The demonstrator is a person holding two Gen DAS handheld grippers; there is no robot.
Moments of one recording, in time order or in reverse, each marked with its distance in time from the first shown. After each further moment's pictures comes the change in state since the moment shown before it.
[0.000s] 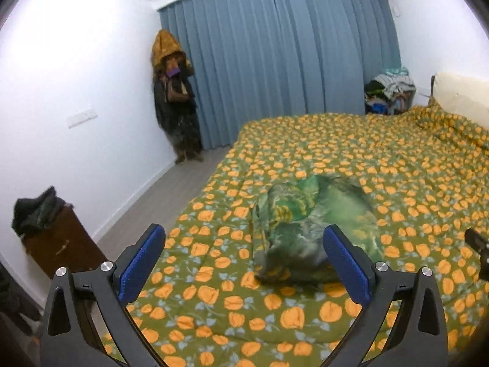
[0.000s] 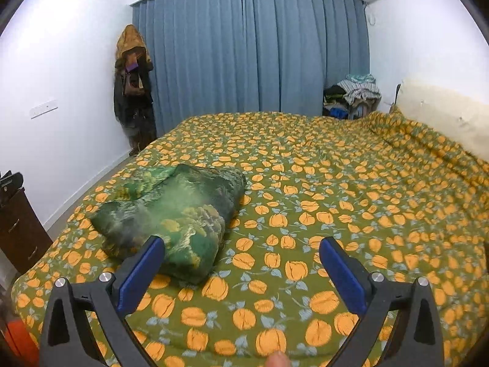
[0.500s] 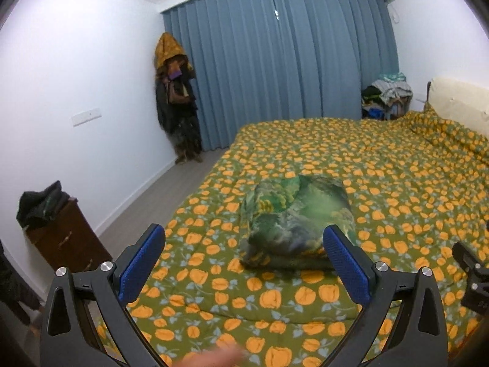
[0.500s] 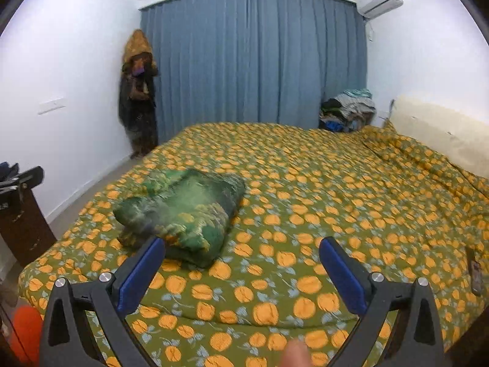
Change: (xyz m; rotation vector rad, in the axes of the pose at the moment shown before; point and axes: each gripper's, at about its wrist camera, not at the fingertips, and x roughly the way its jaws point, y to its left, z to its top) left arm -0.057 -0.025 -0.006 -0.033 0.011 -0.018; right arm -0.069 0.013 -0.012 -0.029 -0.012 -0.043
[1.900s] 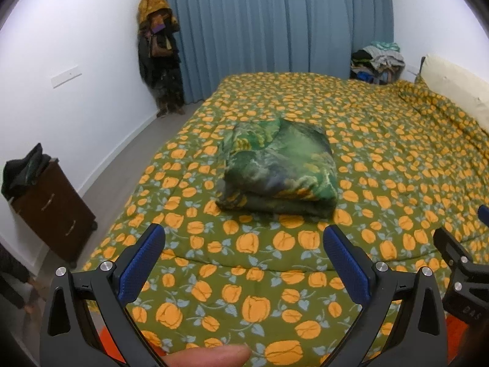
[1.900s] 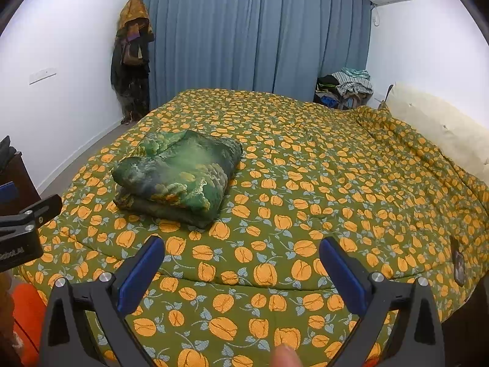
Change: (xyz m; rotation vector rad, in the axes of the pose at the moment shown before) left arm 0.004 -0.015 -0.035 -0.014 0.229 -0.083; right arm -0.010 0.028 -0.014 -0.059 0.140 -0.036
